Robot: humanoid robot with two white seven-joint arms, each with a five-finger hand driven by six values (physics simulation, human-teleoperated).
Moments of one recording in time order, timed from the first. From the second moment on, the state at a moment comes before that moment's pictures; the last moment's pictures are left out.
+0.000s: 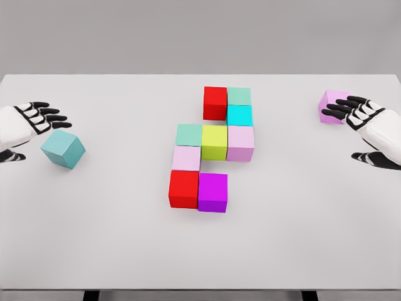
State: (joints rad) left arm -0.23 1.18 -0.36 -1.60 -0.53 -0.61 -0.09; right arm 0.07 -0.75 -0.16 -1.77 0.49 -0.61 0.26
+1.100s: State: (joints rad) left arm -0.41 1.08 -0.47 -1.45 -0.63 -0.61 -0.08; right arm -0.80 -1.01 0.63 -1.40 0.42 -0.61 0.26
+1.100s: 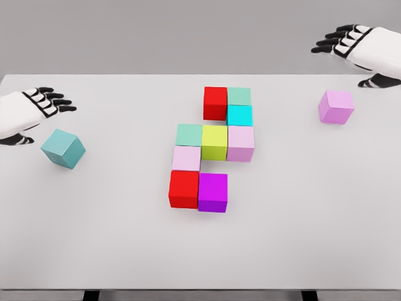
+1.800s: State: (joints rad) left arm -0.46 1.07 -0.62 -1.46 -0.62 -0.61 -0.08; right arm -1.07 -0.69 0.83 -0.64 0.29 -0.61 0.61
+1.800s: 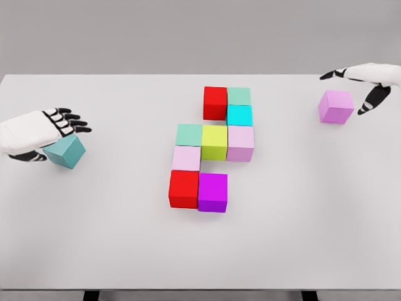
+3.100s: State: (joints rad) left arm -0.56 1.15 -0.83 -1.30 -0.34 -0.61 -0.08; right arm -1.17 -0.58 0.80 -0.51 0.46 -0.61 0.61
